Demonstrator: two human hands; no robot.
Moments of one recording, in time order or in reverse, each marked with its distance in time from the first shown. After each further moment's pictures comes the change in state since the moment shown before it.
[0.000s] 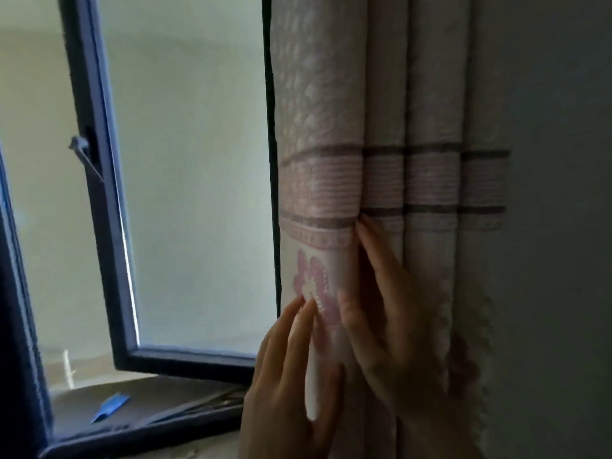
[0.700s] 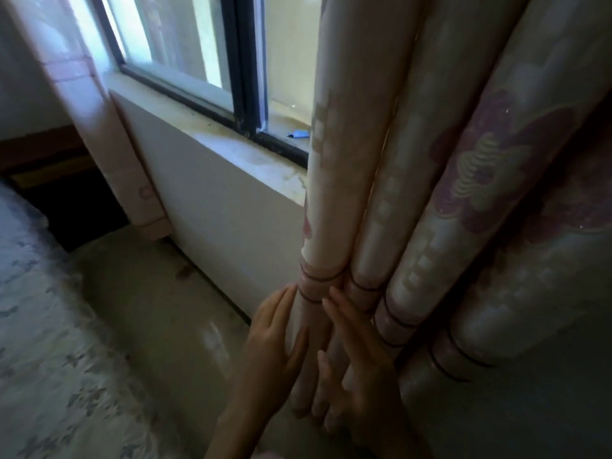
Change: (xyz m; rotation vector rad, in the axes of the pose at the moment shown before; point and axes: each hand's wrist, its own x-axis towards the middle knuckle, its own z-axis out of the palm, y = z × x) left_hand -0.232 0.116 0.114 0.665 0.013 -1.046; right_hand -0.254 0.107 -0.066 0.686 -0.783 -0.011
